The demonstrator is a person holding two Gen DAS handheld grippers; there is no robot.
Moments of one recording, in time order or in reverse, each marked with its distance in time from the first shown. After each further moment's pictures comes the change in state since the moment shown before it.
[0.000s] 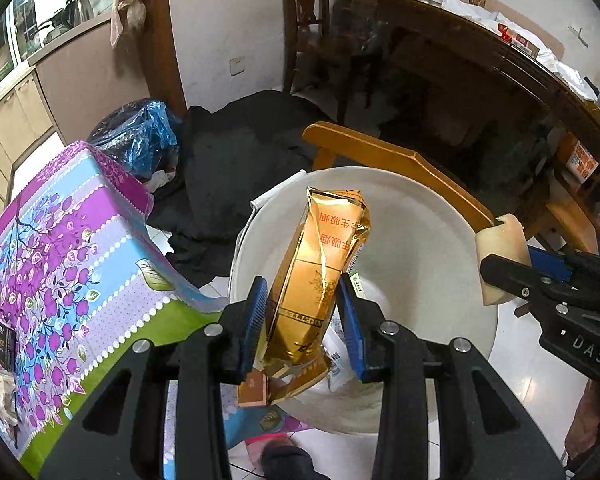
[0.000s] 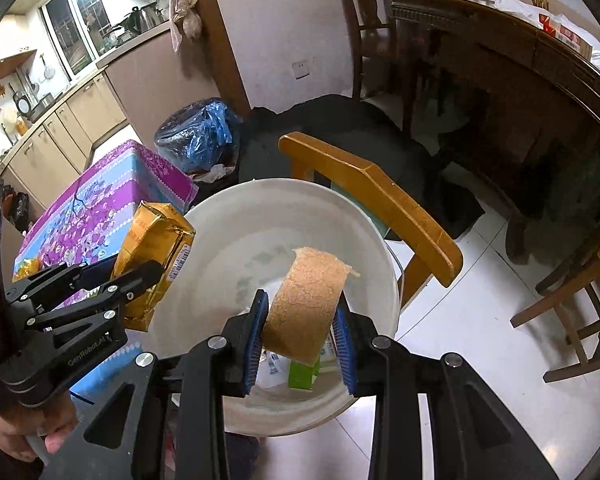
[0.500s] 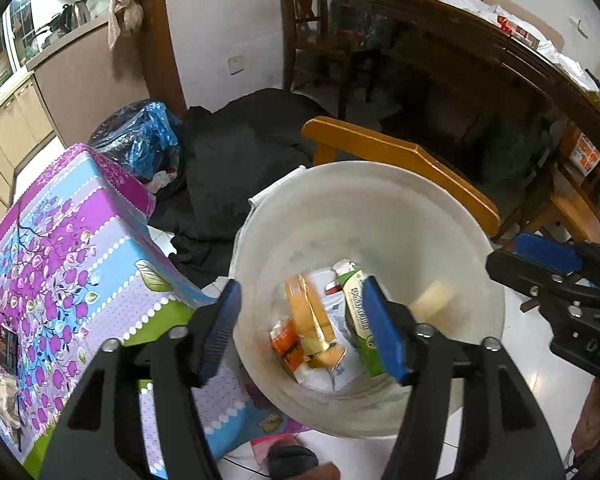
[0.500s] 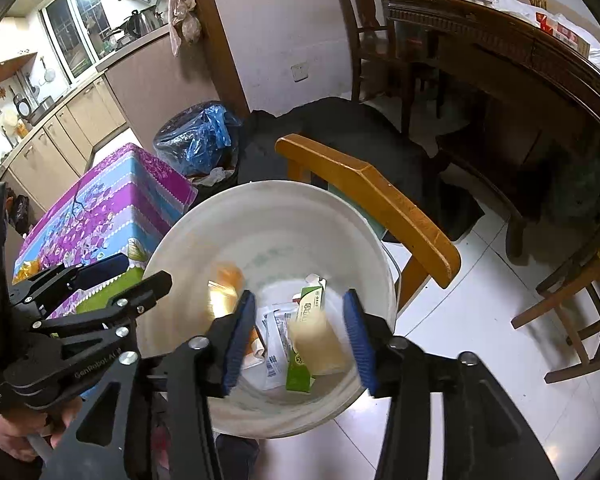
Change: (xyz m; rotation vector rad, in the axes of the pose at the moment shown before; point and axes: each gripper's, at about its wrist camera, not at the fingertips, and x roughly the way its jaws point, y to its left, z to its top) left arm 0.007 0.001 -0.001 0.016 0.005 0.022; right arm -0.002 -0.004 0.000 0.005 -0.020 0.000
